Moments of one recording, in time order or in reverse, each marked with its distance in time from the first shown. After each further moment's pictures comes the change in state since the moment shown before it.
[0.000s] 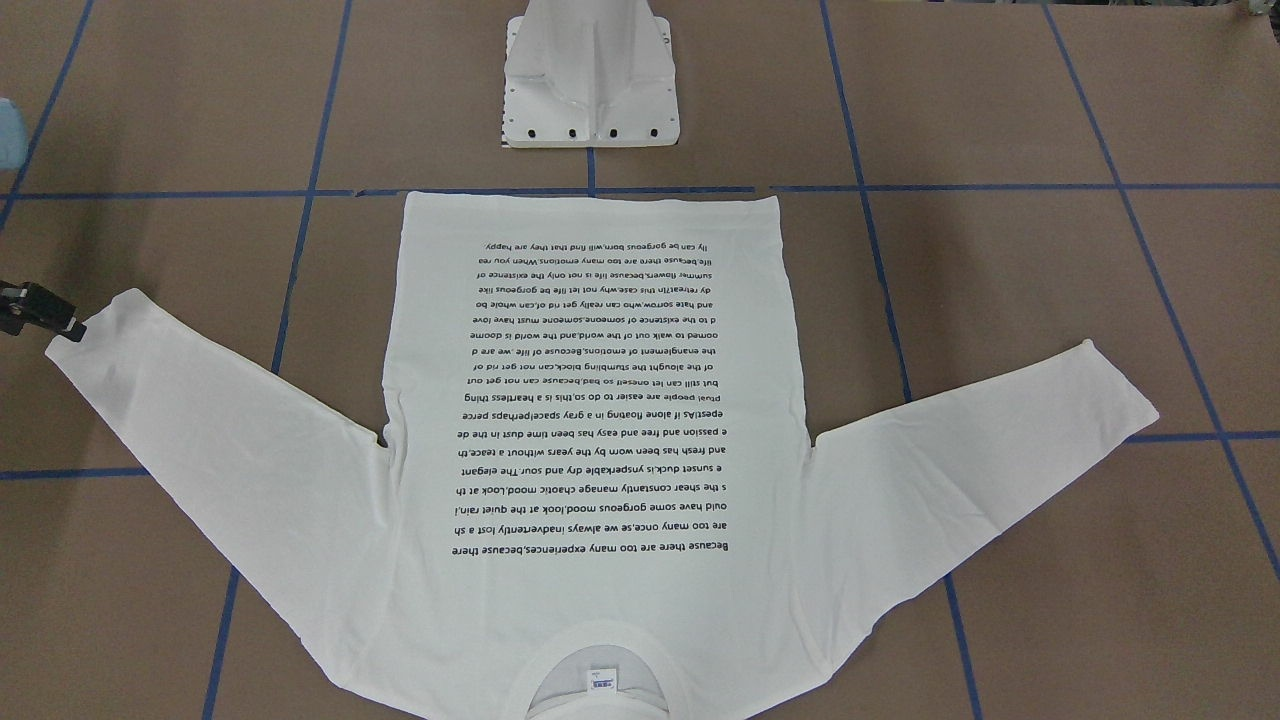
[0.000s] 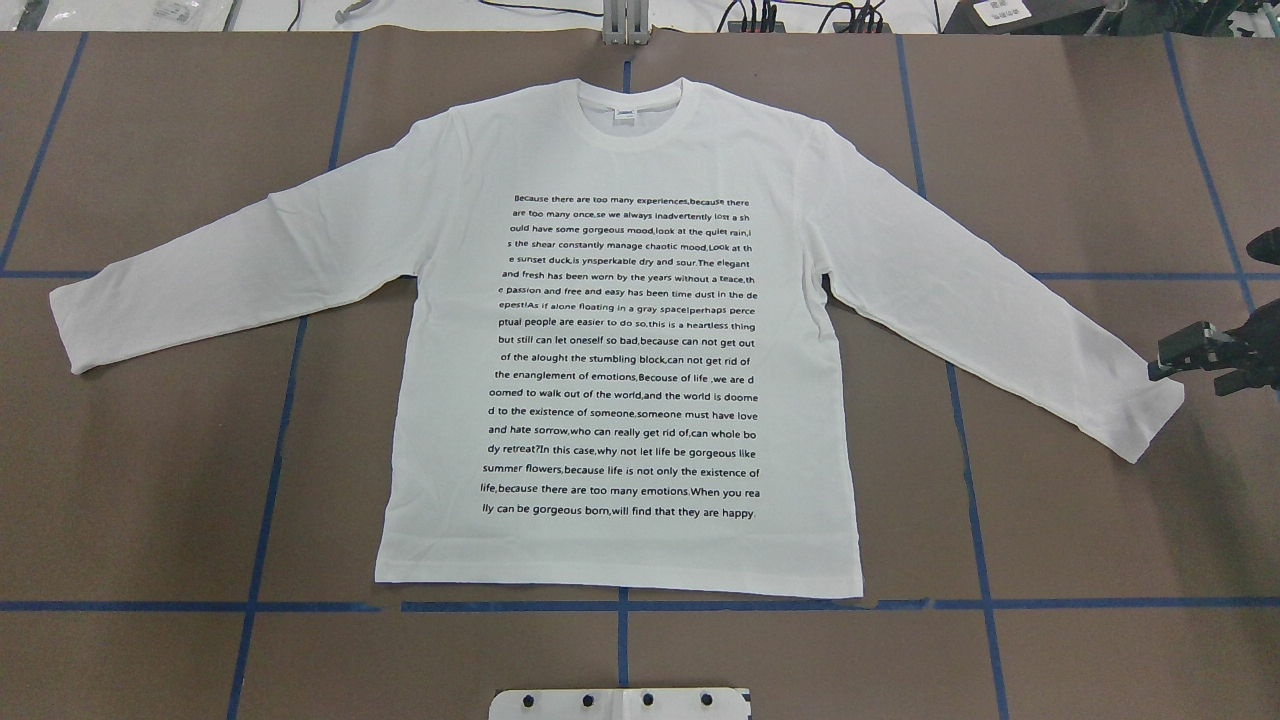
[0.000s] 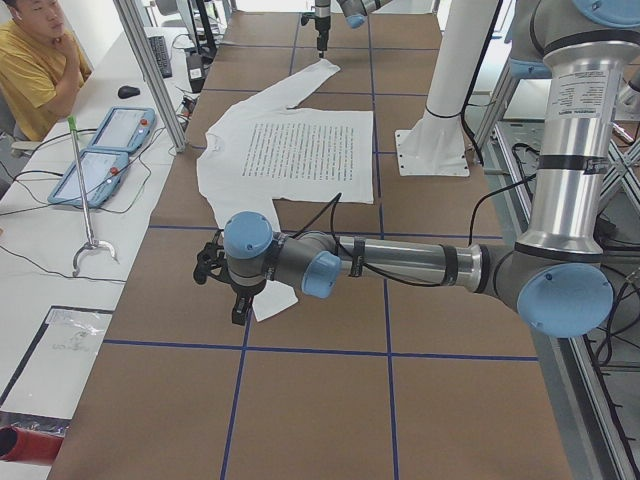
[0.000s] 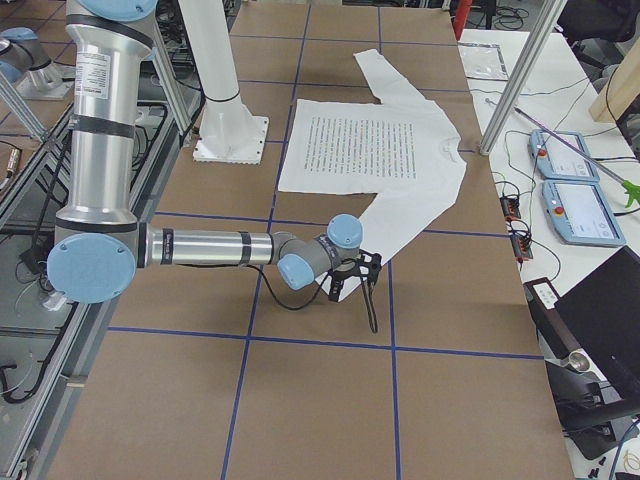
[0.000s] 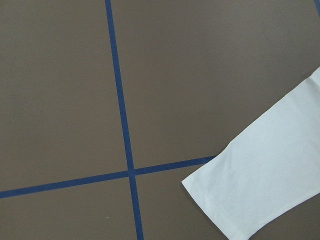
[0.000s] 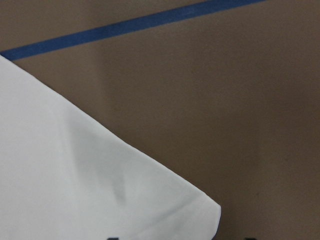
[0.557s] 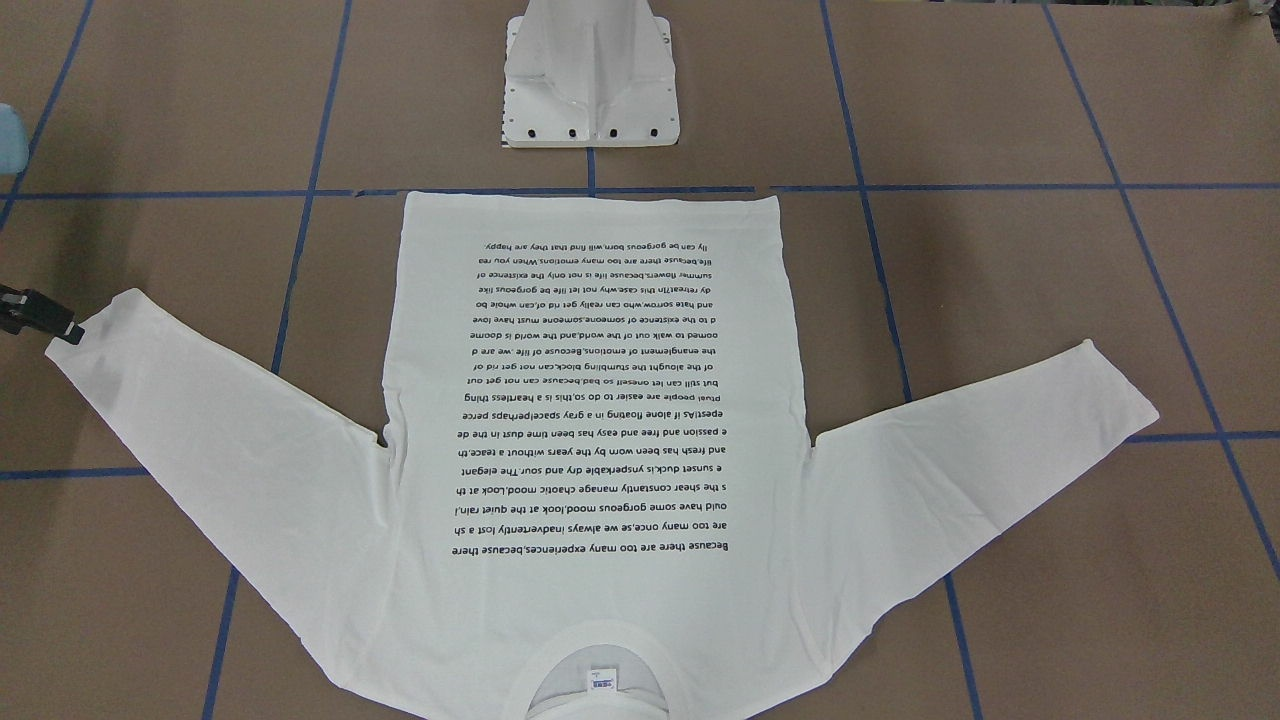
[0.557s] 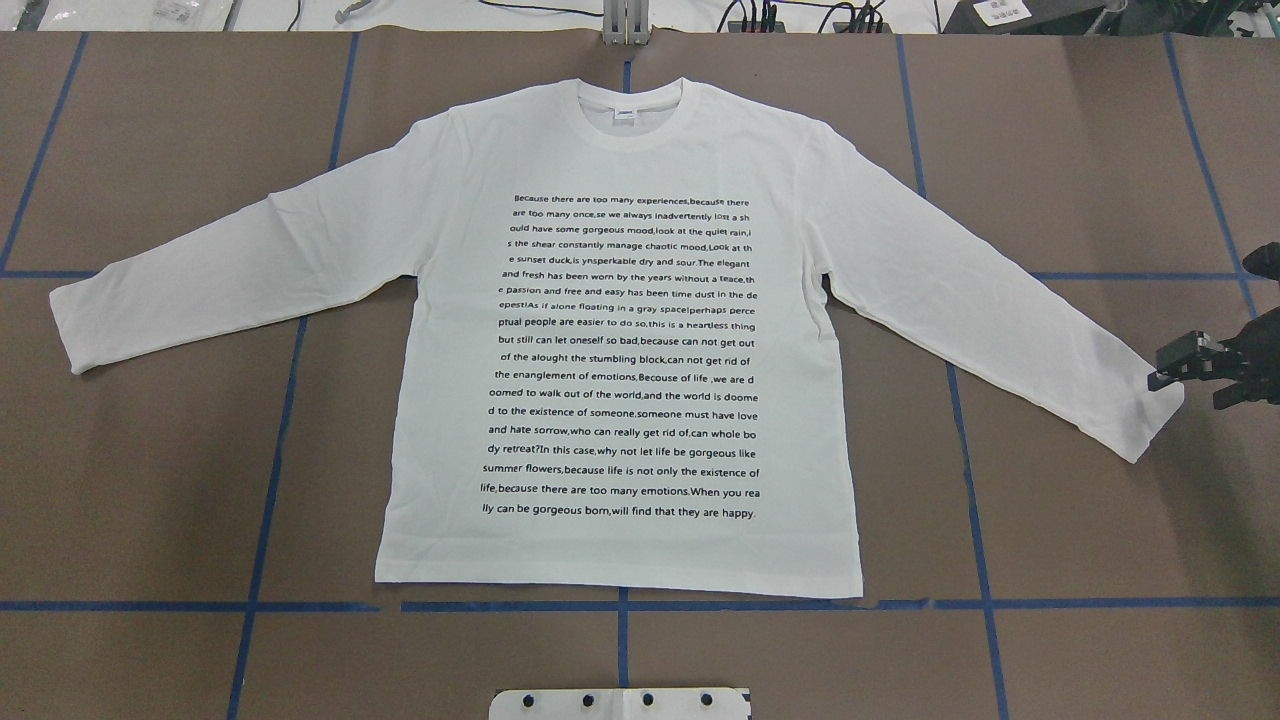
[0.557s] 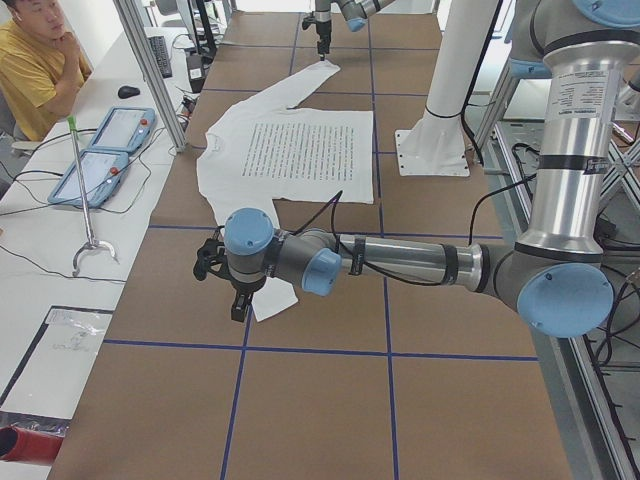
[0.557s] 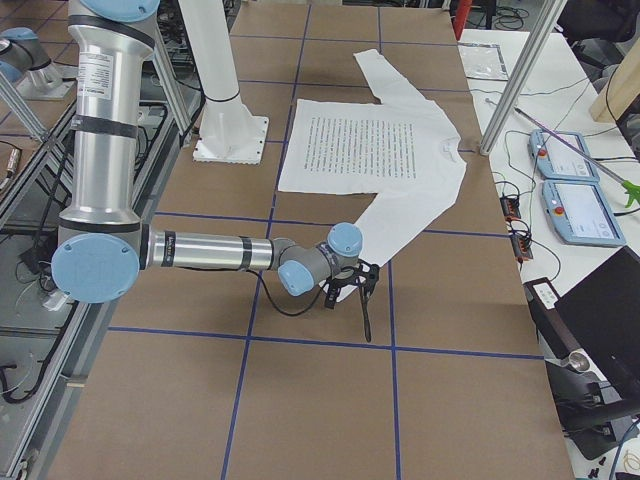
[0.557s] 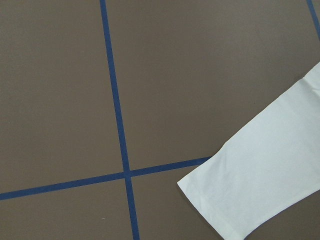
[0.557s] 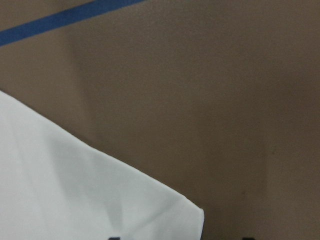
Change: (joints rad) left arm 0.000 0.000 -0.013 0.000 -0.001 0.002; right arm -0.018 0.013 -0.048 0.002 -0.004 0.055
